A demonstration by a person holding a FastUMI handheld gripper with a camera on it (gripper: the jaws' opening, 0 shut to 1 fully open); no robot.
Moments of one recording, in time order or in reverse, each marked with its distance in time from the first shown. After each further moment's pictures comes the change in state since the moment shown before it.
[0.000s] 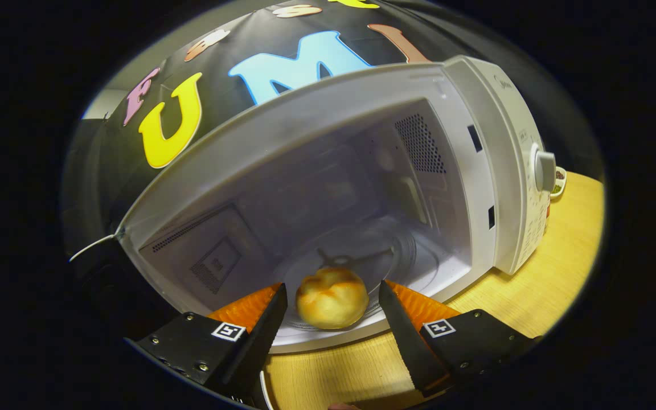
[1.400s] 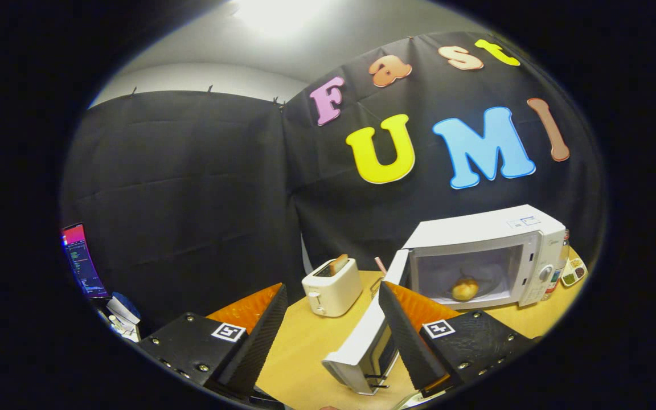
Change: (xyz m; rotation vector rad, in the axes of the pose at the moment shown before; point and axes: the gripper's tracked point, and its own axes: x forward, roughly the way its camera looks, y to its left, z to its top) arm -0.373 0.191 0.040 -0.338 0.040 0.732
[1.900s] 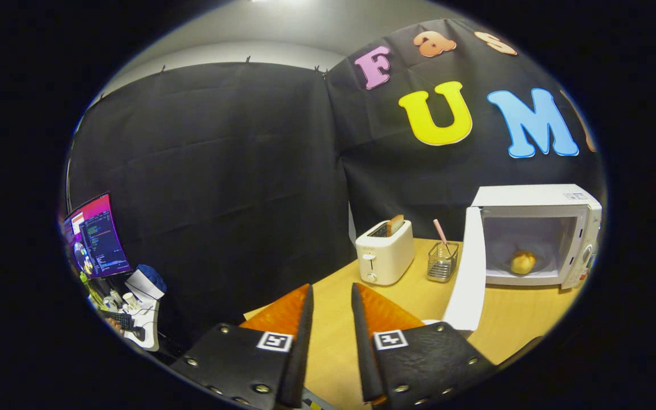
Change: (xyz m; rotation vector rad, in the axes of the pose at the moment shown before) arm 0.022 0.063 -0.089 -0.046 0.186 0.146
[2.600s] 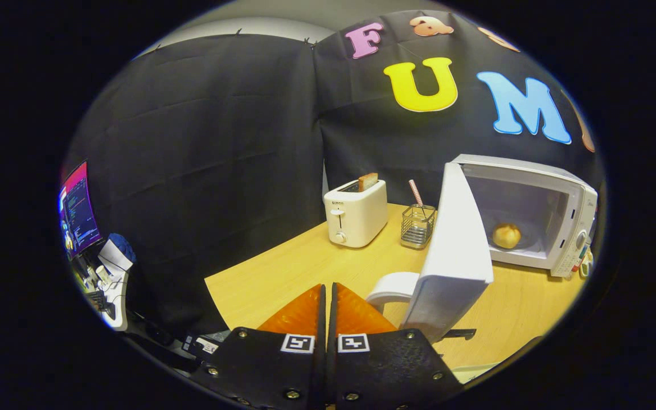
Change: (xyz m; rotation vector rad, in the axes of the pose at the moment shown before) arm 0.011 -0.047 -0.066 -0.028 0.131 -0.114
